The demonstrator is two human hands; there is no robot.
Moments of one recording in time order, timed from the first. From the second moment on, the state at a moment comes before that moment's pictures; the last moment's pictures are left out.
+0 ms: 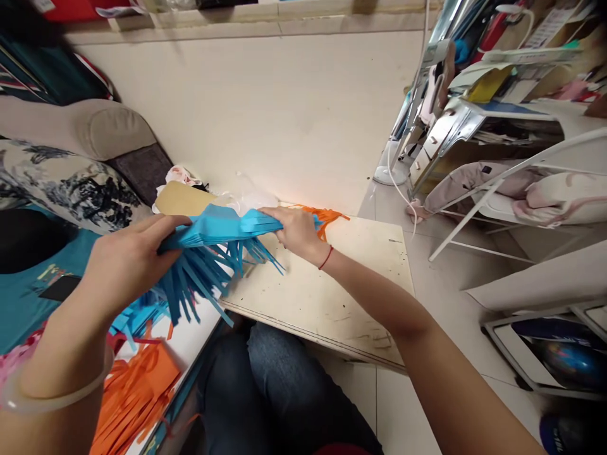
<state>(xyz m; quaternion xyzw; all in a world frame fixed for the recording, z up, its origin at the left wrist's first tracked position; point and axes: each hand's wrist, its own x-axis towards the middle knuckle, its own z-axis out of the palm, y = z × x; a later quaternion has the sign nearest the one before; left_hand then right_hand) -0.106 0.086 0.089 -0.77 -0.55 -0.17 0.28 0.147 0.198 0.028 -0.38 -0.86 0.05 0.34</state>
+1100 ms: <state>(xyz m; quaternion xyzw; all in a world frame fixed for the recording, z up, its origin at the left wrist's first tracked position) -0.006 0.087 -0.054 -0.84 -0.26 -0.41 0.26 0.225 0.200 -0.077 -0.28 -0.58 0.76 0.04</state>
